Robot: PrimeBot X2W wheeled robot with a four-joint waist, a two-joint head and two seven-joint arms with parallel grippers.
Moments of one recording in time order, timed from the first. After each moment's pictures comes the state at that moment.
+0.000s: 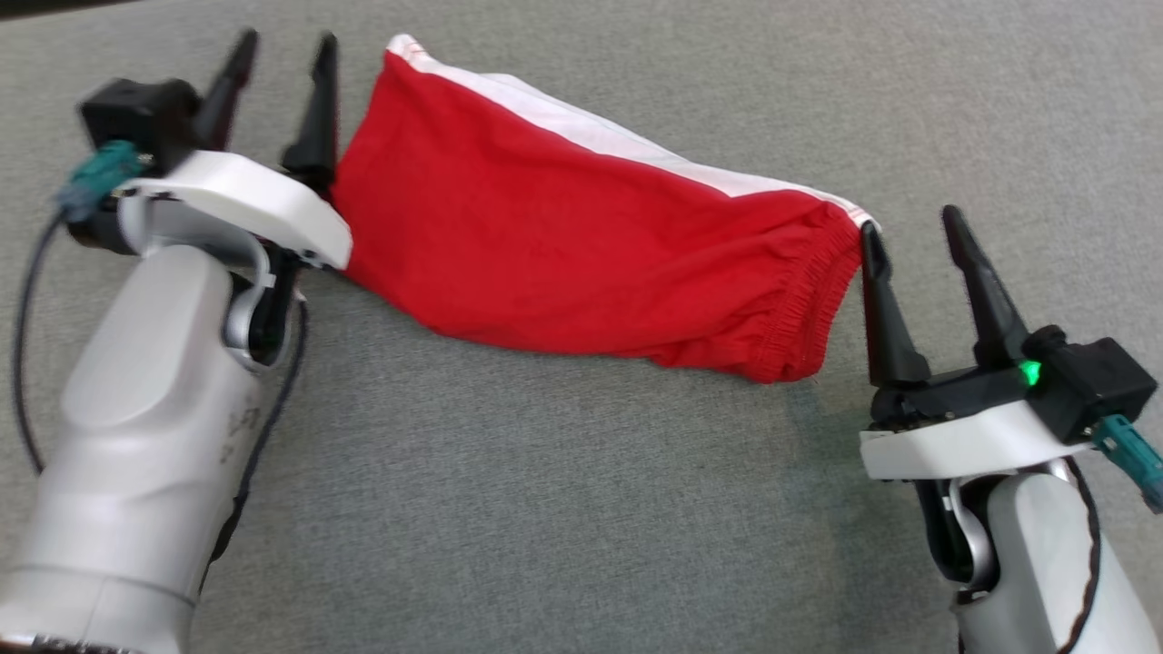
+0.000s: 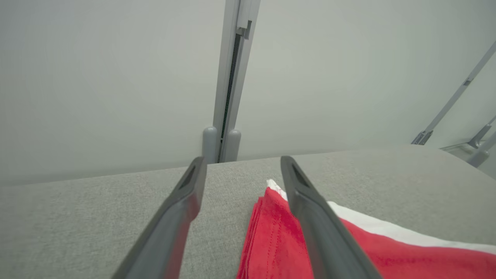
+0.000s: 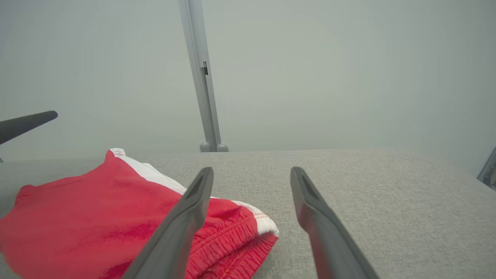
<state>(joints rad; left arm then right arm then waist) -0.92 0.20 -0.41 0.82 -0.58 -0.08 -0.26 -0.33 -0.06 0.15 0.14 0.18 0.13 -0.20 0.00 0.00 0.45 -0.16</state>
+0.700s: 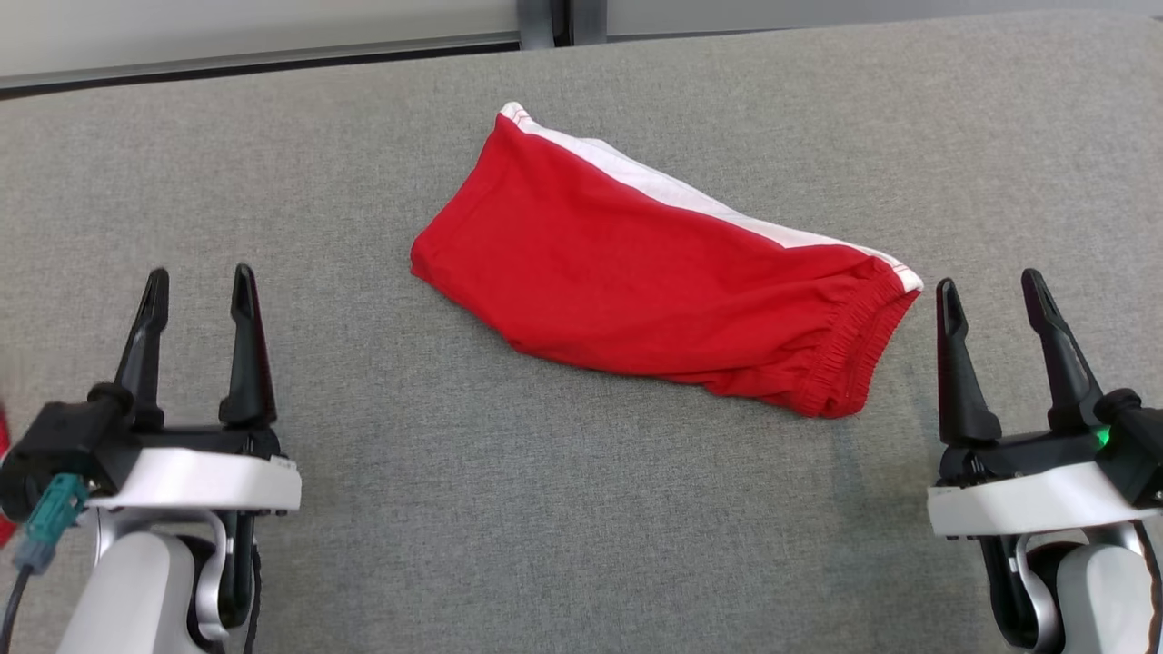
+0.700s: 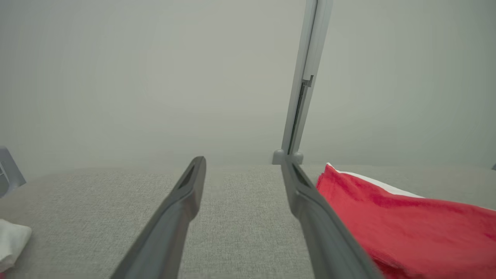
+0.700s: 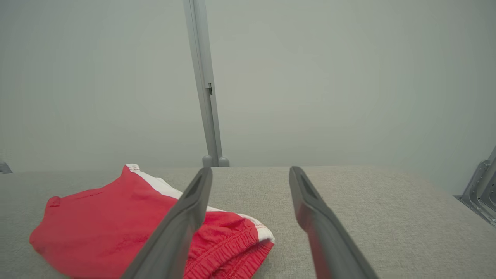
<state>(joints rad) -0.25 0.24 -0.10 0.12 -0.38 0.07 -0.26 -0.17 -0.07 0.02 -0.01 0.13 0.13 -0.14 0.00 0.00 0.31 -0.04</state>
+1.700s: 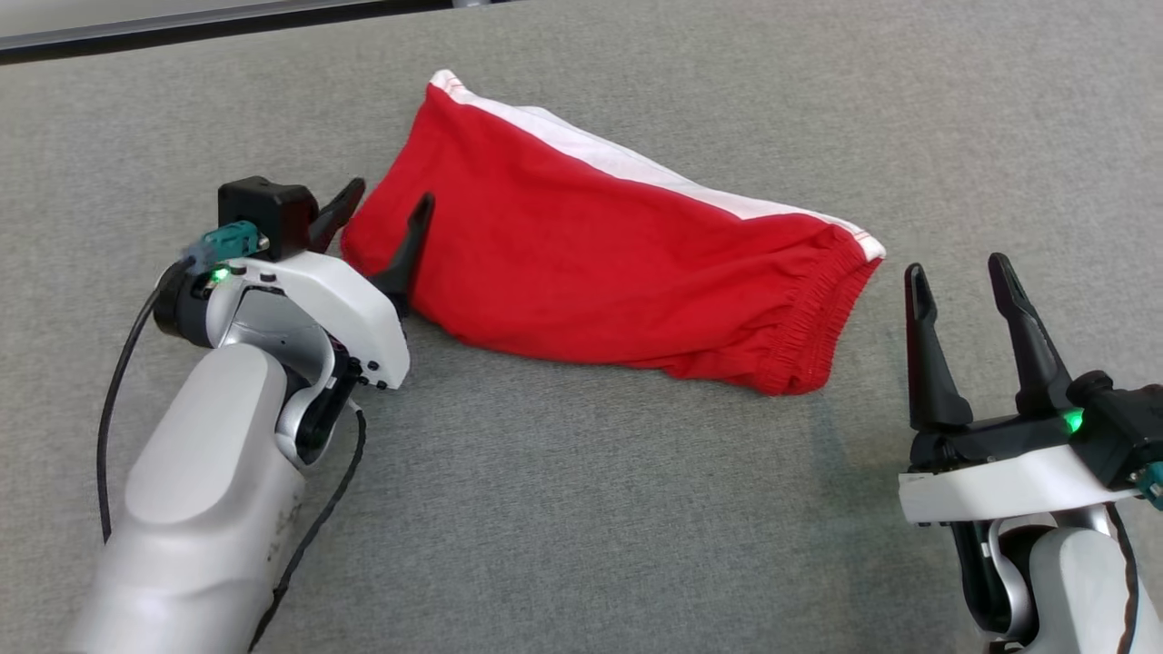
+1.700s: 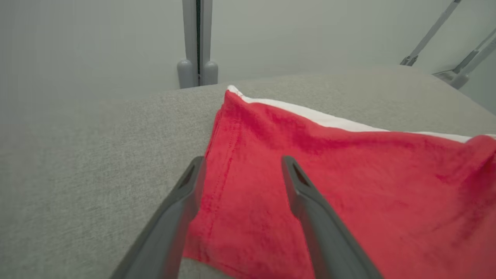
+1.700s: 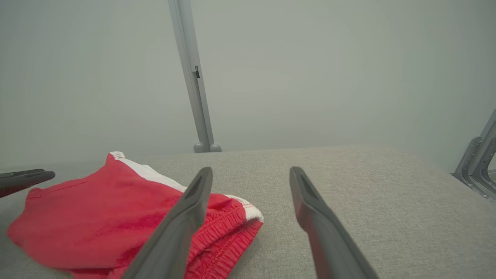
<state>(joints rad) -0.67 0.18 -0.35 0.52 -0.46 -0.12 0.04 -0.19 -0.06 0.06 -0.01 0.16 0.13 -0.13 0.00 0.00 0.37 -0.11</state>
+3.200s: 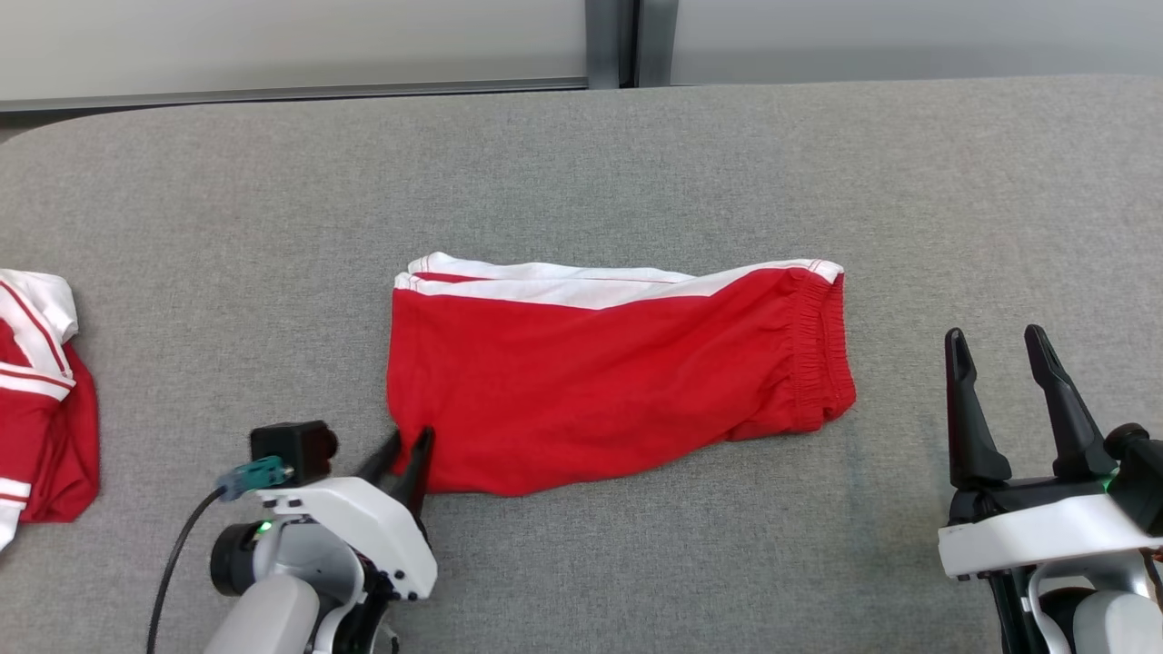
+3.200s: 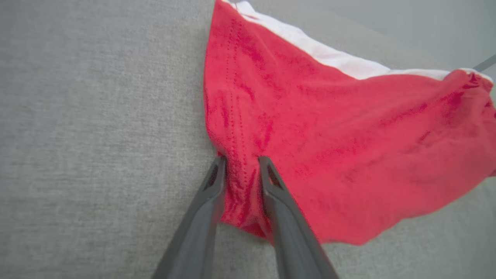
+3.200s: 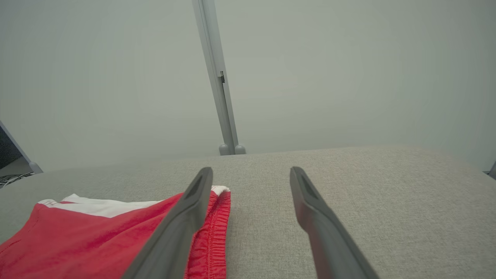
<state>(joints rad) -0.26 0.17 -0.36 0.39 -0.65 0.03 0.13 -0.07 -0.05 -0.01 -0.06 0.19 0.13 -0.05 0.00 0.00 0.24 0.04</state>
